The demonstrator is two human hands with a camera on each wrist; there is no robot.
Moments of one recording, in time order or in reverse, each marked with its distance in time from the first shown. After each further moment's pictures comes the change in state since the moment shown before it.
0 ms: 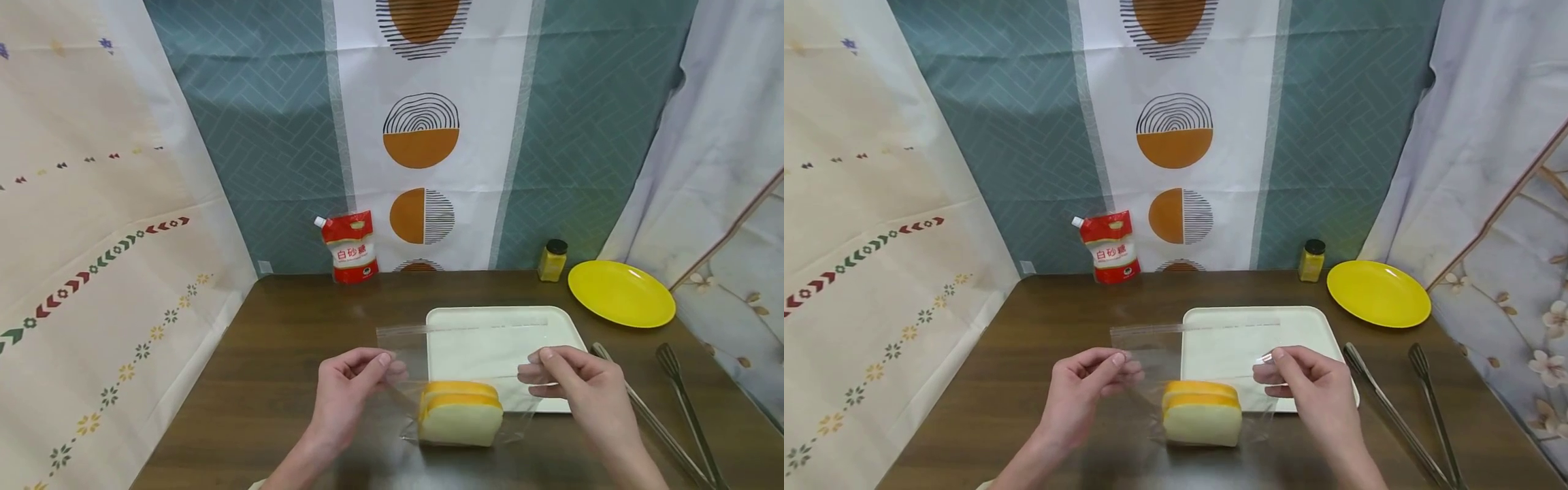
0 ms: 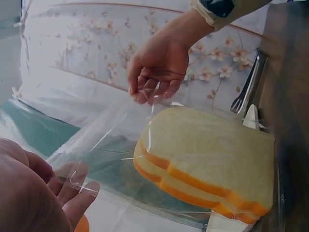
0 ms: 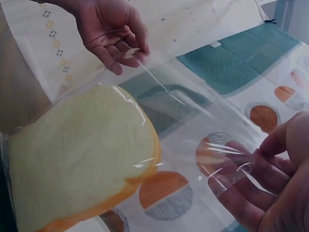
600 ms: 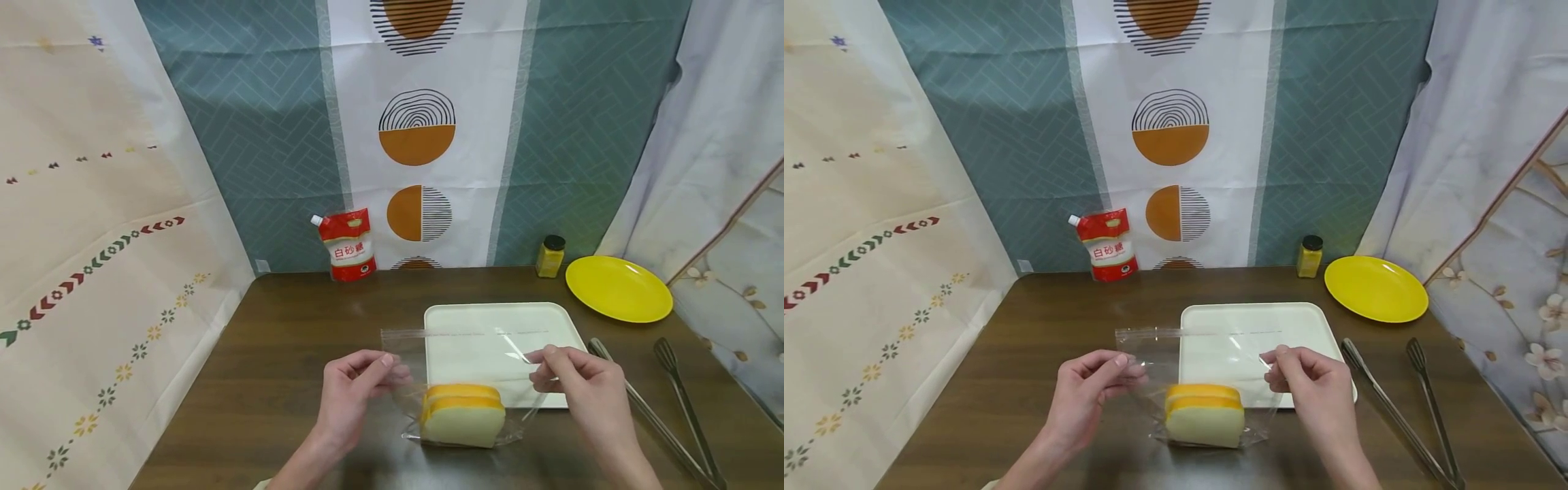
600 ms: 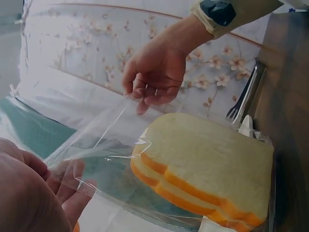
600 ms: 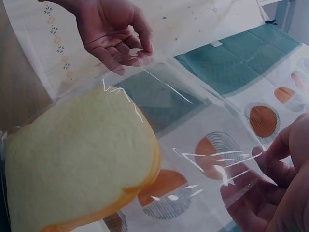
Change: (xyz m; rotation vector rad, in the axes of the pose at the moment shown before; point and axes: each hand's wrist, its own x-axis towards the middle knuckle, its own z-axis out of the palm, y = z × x) left_hand -0.001 -0.007 0.008 -0.032 -0.006 -0.009; right_hand 0.000 -0.001 0.002 -0.090 0.126 0.044
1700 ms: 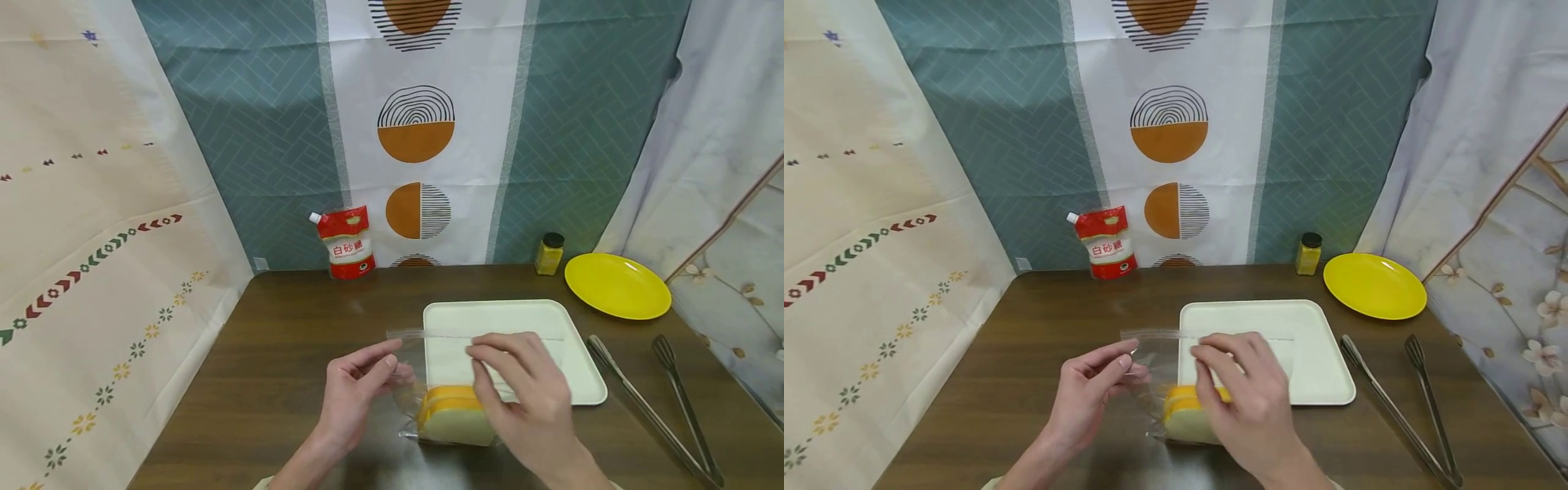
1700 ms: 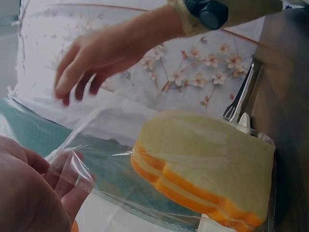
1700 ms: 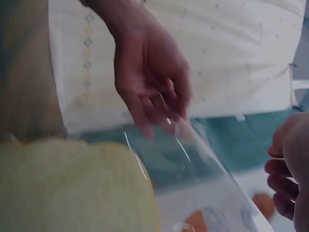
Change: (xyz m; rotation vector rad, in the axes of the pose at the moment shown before) left_hand 0.002 -0.007 -0.001 -0.024 -0.099 0.050; right_hand -0.007 -0.038 0.070 -0.177 0.187 -1.304
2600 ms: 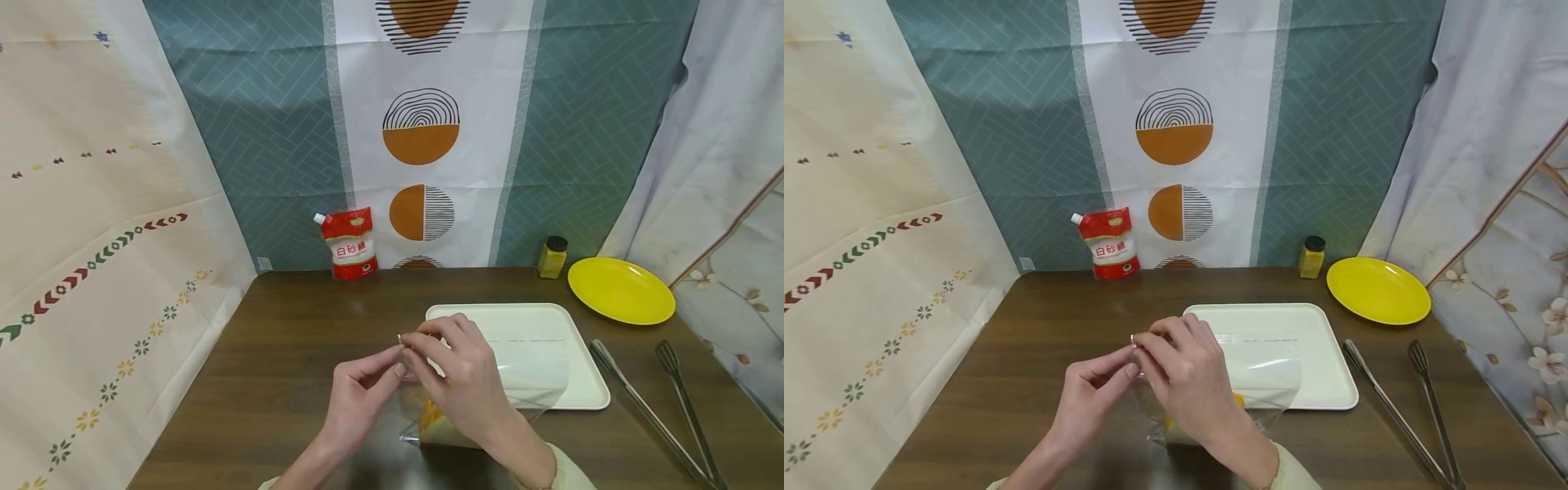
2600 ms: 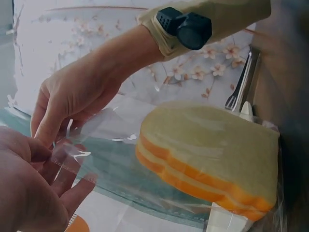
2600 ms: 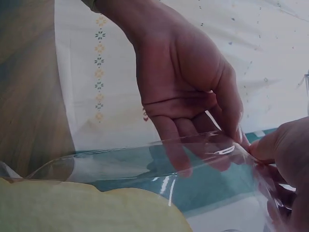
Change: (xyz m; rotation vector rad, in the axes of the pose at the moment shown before) left_hand -0.001 -0.003 -0.002 0.124 -0.139 0.271; right_hand -0.007 0.001 0.052 0.017 -0.298 0.060
